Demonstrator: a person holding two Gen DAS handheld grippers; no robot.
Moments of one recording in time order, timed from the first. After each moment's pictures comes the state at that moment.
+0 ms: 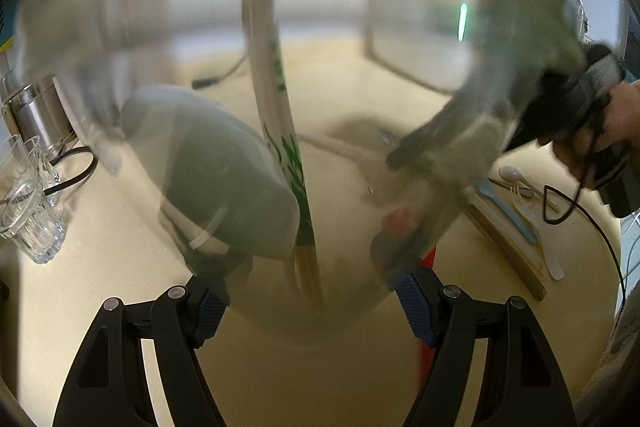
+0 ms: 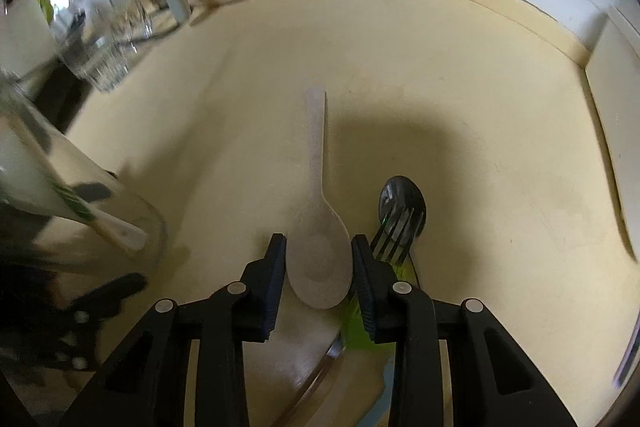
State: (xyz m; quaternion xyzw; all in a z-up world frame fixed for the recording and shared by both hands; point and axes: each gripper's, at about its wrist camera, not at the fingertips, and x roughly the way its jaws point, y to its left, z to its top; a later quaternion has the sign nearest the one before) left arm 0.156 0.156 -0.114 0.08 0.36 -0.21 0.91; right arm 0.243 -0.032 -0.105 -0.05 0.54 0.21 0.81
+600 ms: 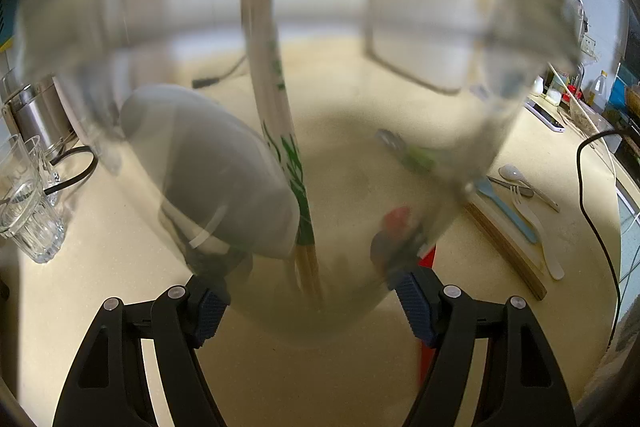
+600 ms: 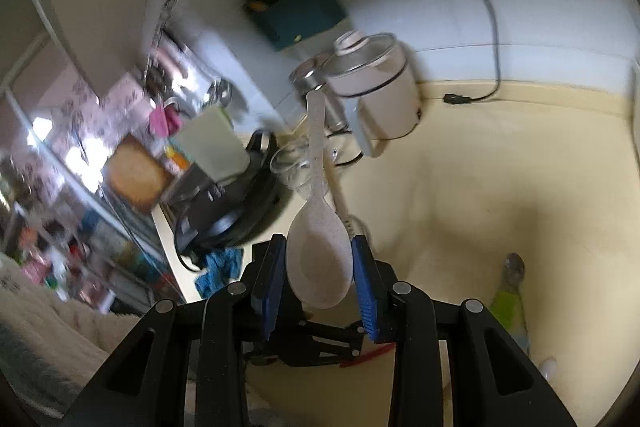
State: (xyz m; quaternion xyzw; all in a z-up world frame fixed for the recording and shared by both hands) left arm 0.157 0.156 -0.114 0.08 0.36 -0.21 0.91; right arm 0.163 -0.016 0.046 0.08 0.41 0.41 0.81
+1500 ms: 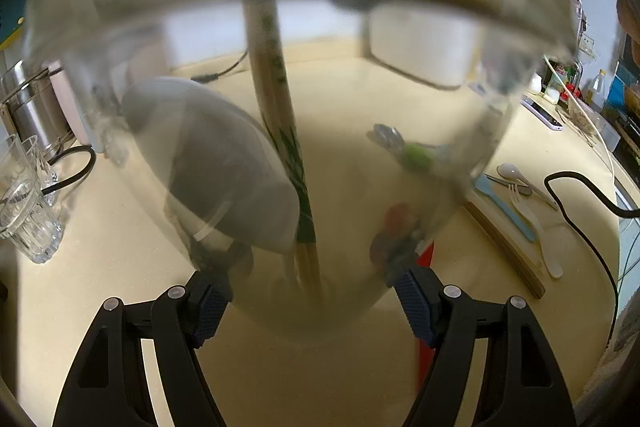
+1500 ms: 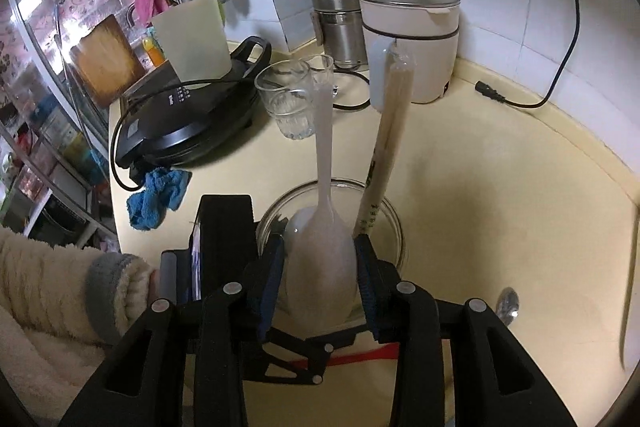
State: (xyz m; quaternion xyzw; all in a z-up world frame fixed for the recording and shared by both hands) left arm 0.156 0.160 -0.115 0.08 0.36 -0.21 0.91; right arm 0.177 0.065 0.002 -0.11 0.44 0.40 0.80
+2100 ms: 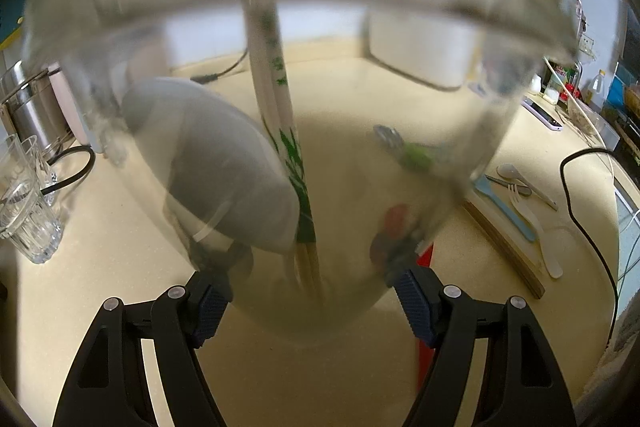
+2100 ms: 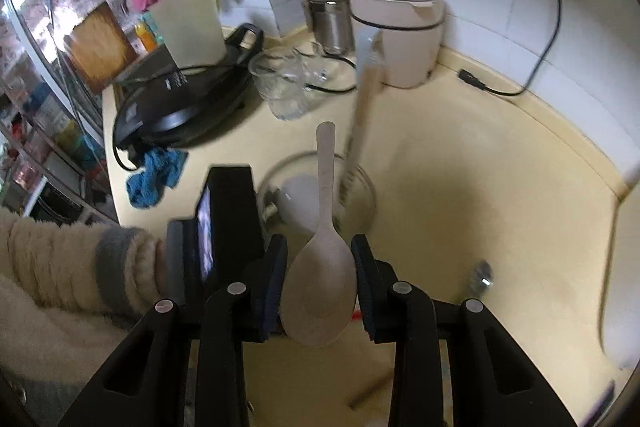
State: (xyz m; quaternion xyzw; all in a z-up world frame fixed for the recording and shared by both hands) left arm 0.157 0.158 -0.114 0.08 0.36 -0.21 0.91; right arm 0.161 0.034 0.029 -0.15 0.47 0.37 0.79
